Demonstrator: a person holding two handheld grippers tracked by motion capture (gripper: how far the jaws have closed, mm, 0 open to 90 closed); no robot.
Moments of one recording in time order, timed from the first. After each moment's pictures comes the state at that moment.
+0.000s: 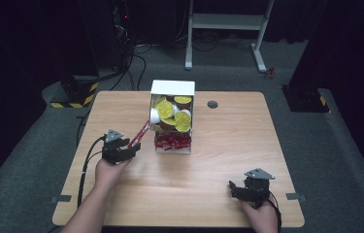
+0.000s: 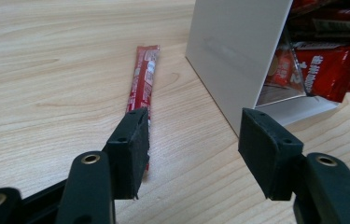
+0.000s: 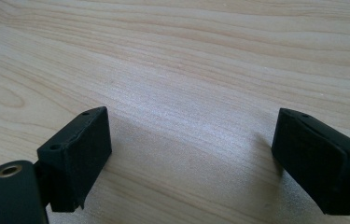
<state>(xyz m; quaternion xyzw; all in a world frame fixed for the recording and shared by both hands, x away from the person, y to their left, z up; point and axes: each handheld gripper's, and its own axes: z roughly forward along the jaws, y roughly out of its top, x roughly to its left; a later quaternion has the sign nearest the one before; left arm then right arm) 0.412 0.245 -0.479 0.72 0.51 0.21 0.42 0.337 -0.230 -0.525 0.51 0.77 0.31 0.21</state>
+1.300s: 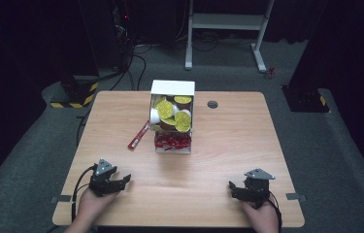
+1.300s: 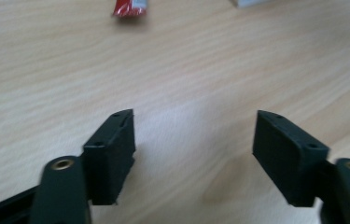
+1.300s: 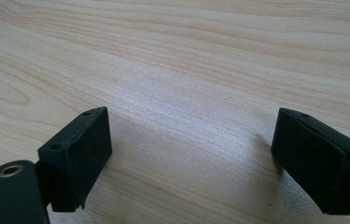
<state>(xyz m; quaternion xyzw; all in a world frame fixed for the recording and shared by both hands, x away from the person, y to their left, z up) 0.327 0.271 -0.524 0.77 0.49 0.20 0.35 0.337 -0.230 -0.524 0.51 0.77 0.31 0.21</state>
